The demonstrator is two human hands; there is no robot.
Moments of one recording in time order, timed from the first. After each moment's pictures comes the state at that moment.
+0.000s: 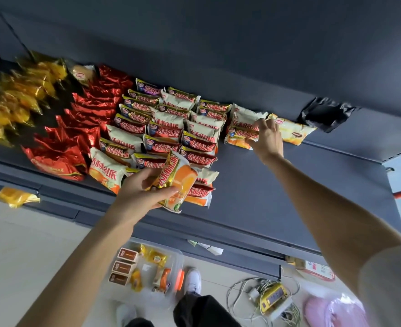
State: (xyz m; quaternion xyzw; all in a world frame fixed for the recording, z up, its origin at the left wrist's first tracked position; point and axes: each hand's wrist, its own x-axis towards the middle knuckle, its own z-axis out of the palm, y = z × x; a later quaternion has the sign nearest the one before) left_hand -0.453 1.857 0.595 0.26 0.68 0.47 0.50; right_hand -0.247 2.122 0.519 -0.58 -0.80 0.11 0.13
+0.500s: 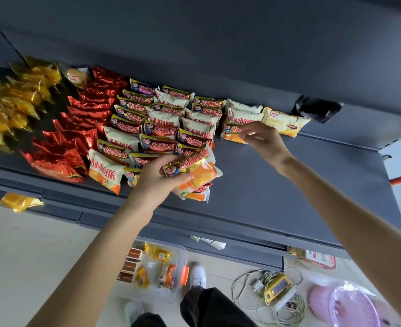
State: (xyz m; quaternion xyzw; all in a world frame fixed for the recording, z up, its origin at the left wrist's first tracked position) left_hand -0.434 1.884 0.604 0.35 0.68 0.45 0.46; right_hand -0.232 2.064 0.575 -0.50 -0.72 0.43 0.21
